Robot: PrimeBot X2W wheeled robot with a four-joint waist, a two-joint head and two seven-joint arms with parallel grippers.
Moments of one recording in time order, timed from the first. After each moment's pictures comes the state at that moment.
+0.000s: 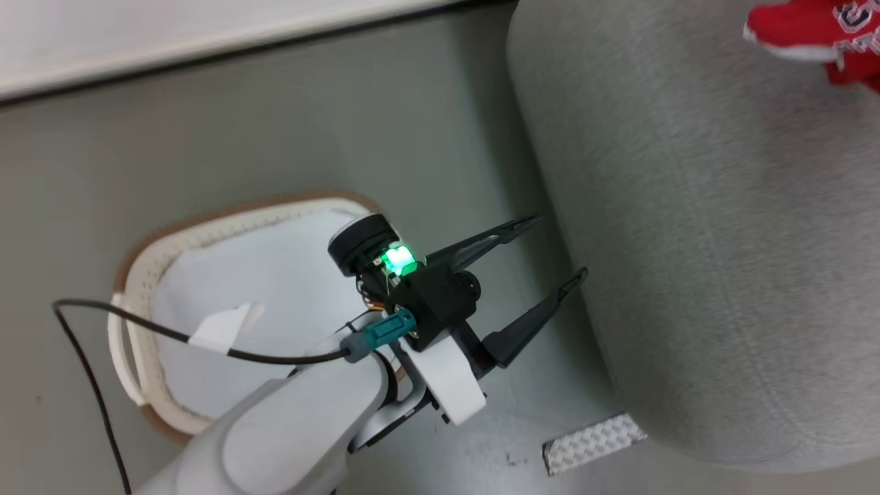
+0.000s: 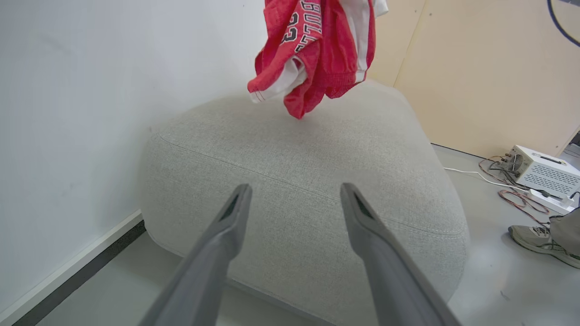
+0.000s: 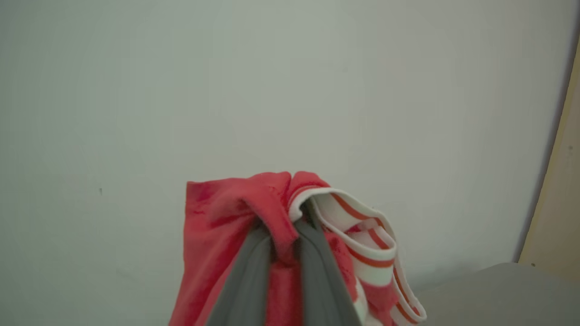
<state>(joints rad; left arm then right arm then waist) -0.78 0.30 -0.90 0.11 -0.37 -0.13 -0.14 -1.04 -0.64 0.00 0.43 0.76 0.13 -0.14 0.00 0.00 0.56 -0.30</state>
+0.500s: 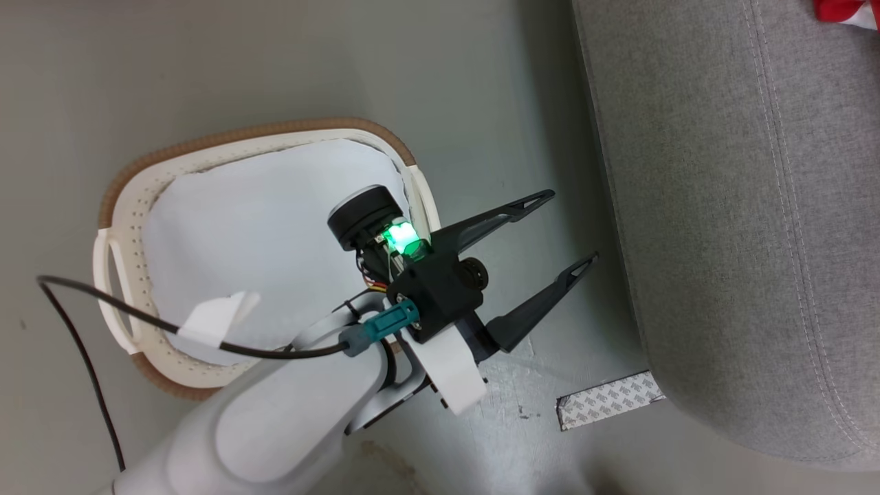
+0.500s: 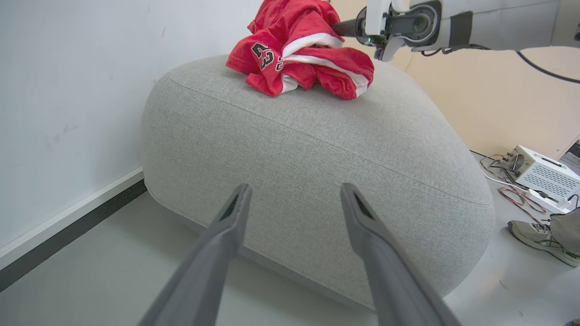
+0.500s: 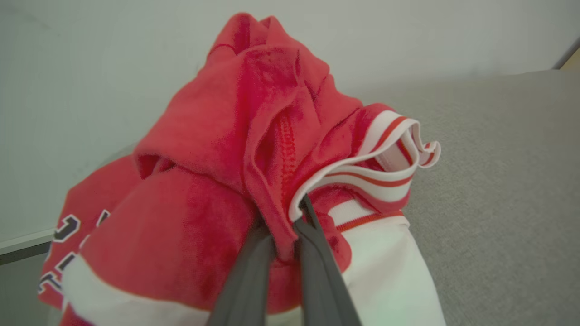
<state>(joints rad) -0.85 0.32 -0.93 0.07 -0.35 -0.13 -0.15 -1.09 -0.56 0.18 0.80 0.78 0.13 -0.03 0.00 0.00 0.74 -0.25</state>
